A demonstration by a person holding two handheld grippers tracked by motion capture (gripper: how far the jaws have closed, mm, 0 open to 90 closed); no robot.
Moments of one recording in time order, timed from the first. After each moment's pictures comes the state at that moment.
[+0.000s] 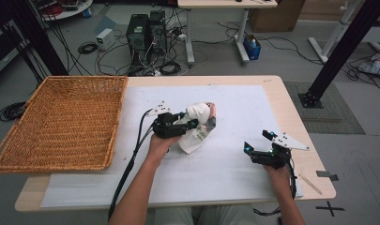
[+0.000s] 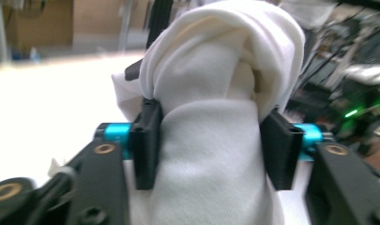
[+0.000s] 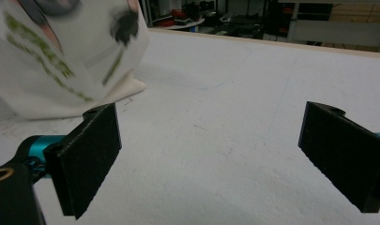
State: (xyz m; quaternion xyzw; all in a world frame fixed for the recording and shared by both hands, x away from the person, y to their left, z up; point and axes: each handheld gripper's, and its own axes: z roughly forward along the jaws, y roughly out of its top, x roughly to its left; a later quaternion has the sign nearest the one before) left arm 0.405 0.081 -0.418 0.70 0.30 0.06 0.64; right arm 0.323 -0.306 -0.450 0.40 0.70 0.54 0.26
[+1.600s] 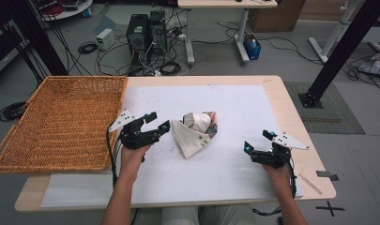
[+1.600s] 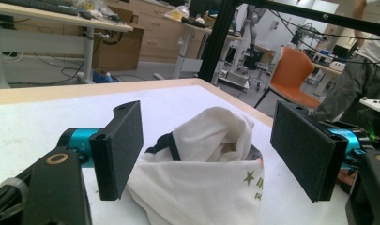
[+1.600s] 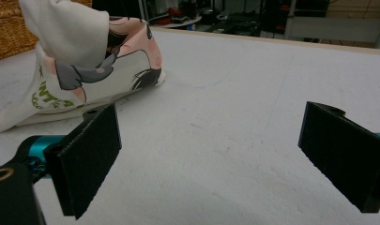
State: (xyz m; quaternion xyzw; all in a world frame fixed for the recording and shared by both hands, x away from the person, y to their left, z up) left arm 0.342 0.154 -0.386 0.64 0.37 0.16 0.65; right arm 0.324 -0.306 -0.450 0.41 0.69 0.53 0.26
